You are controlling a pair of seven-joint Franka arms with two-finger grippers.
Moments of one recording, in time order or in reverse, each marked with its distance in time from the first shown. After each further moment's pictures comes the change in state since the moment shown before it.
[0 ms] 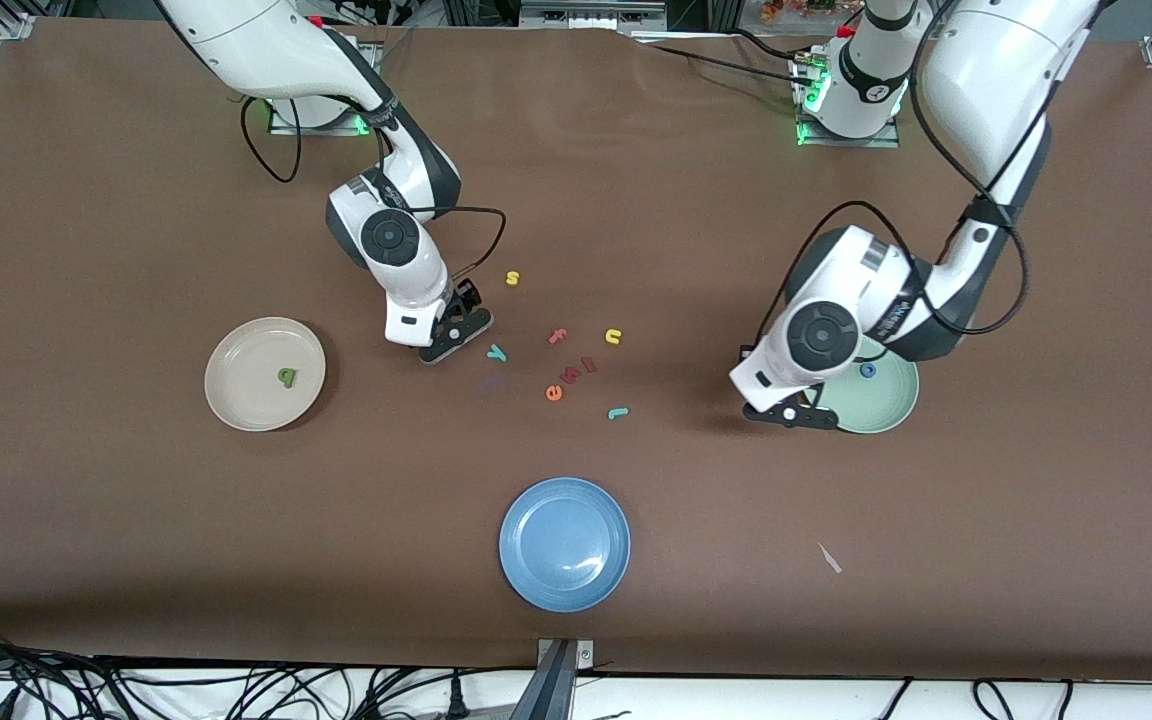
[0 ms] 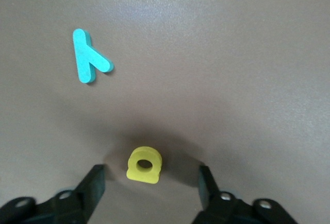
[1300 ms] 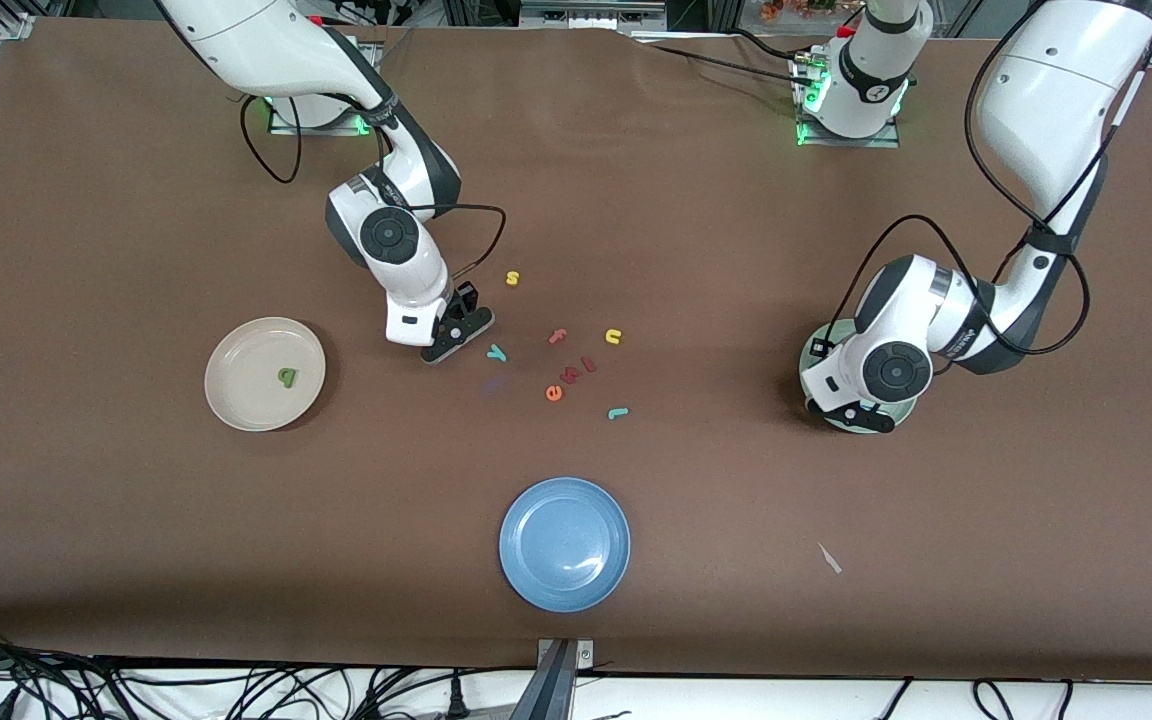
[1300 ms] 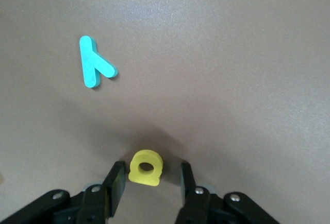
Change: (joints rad) left arm 0.158 0.036 0.006 -0.156 0.081 0.037 0.188; right arm 0.000 -0.005 0.002 0.001 0.000 0.007 -0.013
